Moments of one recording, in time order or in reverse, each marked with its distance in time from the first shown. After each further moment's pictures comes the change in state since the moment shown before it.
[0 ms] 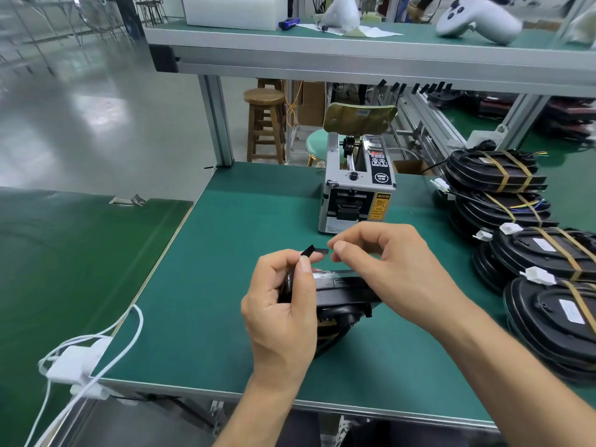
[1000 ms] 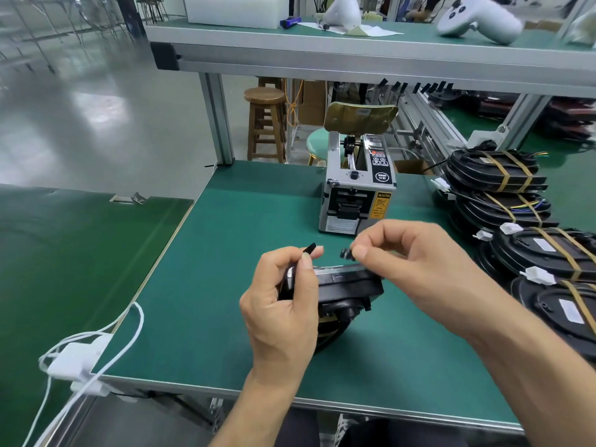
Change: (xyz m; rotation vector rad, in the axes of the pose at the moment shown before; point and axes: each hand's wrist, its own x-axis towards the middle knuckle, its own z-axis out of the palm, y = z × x) left_hand 0.001 0.001 0.000 0.067 0.007 0.052; right_hand -0.012 -0.001 -0.024 0.175 -0.099 0.059
